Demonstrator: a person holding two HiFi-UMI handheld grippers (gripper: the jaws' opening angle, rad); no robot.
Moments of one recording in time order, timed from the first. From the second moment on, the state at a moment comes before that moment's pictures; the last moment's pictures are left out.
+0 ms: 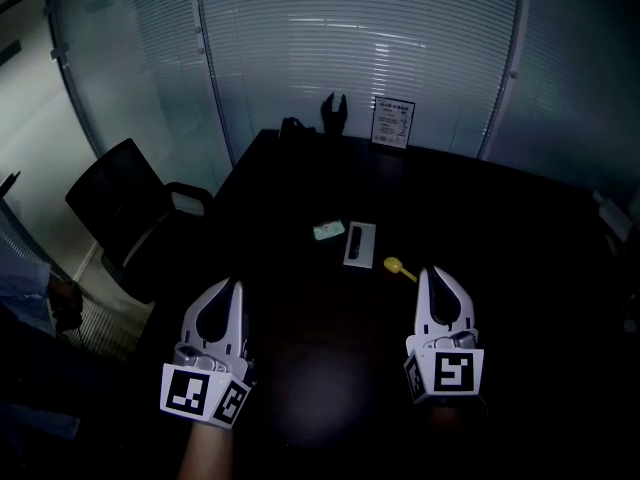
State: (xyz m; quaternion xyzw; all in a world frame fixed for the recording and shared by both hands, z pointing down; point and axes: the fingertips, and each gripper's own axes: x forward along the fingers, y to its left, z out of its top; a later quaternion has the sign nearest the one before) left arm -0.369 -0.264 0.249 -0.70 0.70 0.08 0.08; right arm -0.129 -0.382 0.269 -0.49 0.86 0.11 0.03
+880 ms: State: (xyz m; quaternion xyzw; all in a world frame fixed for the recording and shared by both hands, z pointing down) left arm -0.376 -0.312 0.262 -0.70 0.71 0.07 0.07; right arm -0.143 -0.460 0.357 -0.42 0.90 0.06 -0.08
